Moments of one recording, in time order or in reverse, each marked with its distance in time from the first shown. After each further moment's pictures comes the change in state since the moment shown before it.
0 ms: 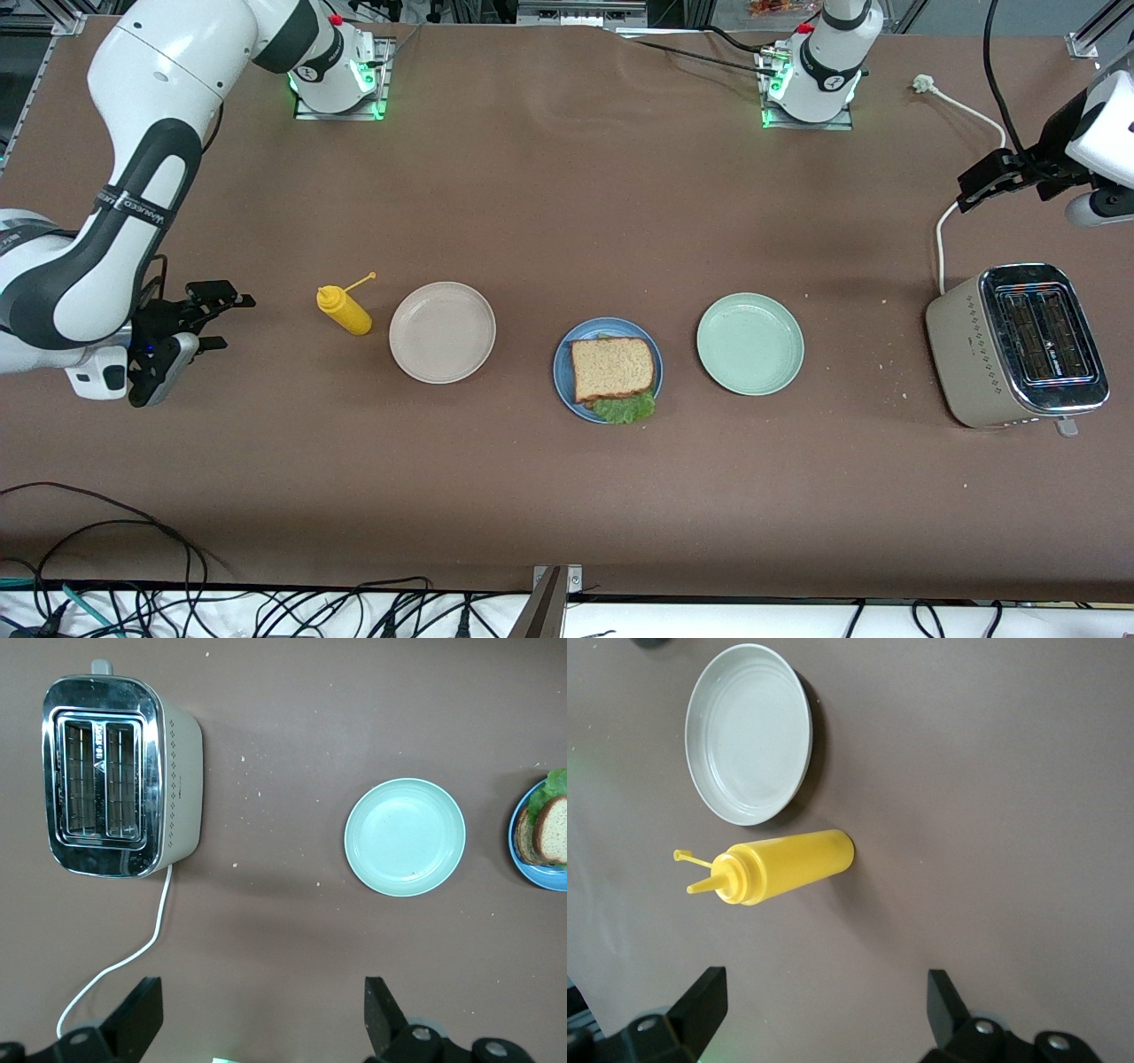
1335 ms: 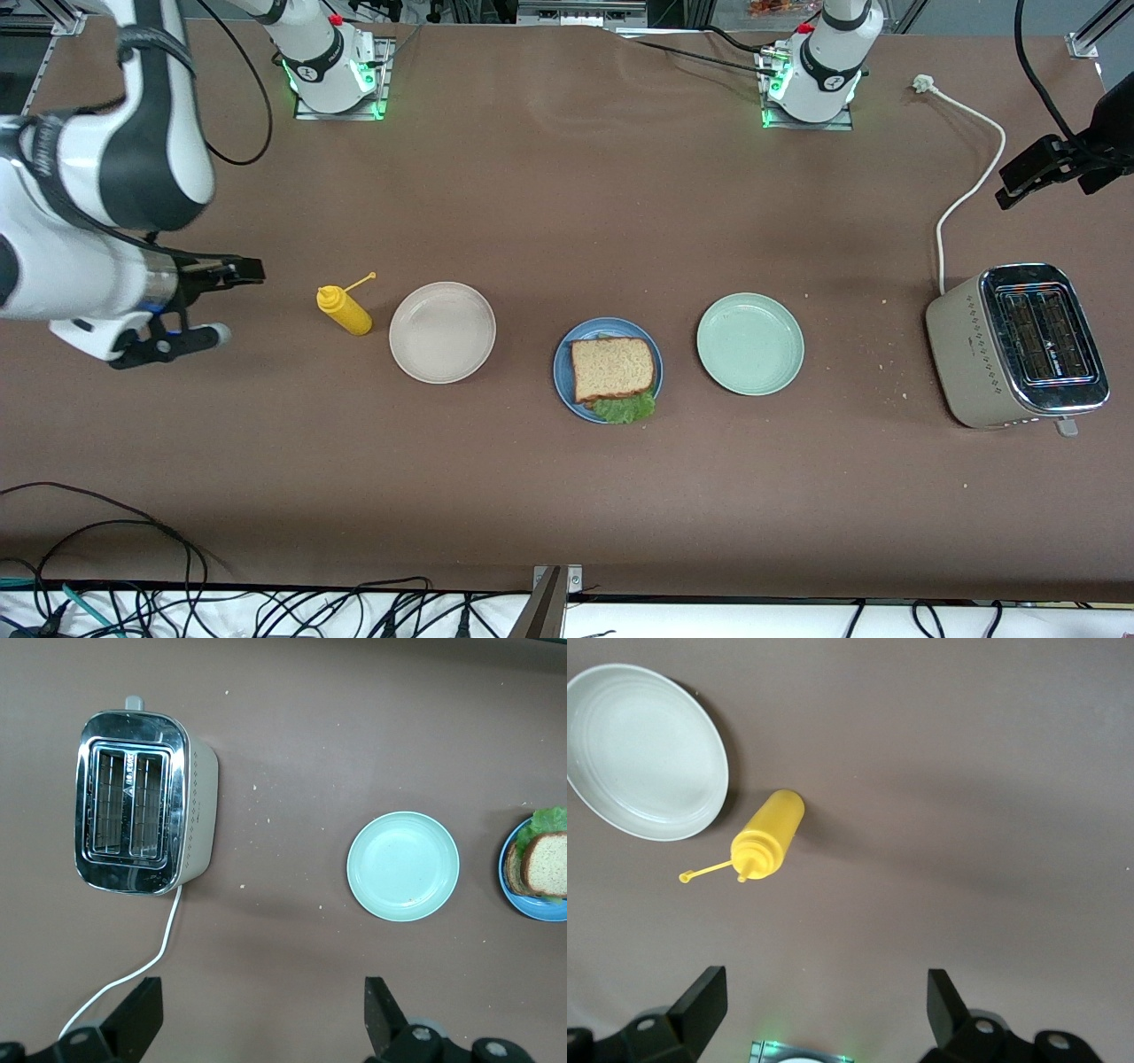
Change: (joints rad) left arm 0.025 0.000 0.010 0.070 0.000 0.000 0.000; right arm -0.329 -0.561 0.931 -0.024 -0.958 0.225 1.032
